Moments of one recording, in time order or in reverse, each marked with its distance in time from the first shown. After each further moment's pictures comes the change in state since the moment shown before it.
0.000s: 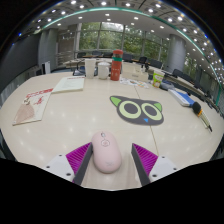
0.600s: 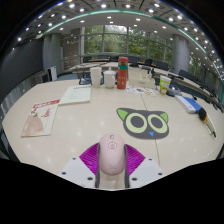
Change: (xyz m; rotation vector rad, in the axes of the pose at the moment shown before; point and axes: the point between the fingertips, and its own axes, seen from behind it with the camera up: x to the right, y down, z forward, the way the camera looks) arm -0.016 -0.049 -0.007 0.029 -0.092 0.020
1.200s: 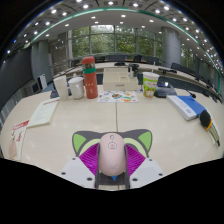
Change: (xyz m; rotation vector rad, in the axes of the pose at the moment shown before) arm 0.146 -0.073 0.123 0.002 0.037 0.109
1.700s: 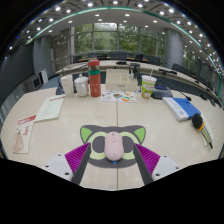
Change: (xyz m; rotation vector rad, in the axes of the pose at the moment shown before) arm -0.005 0.001 -0.068 -0.040 0.010 -0.041
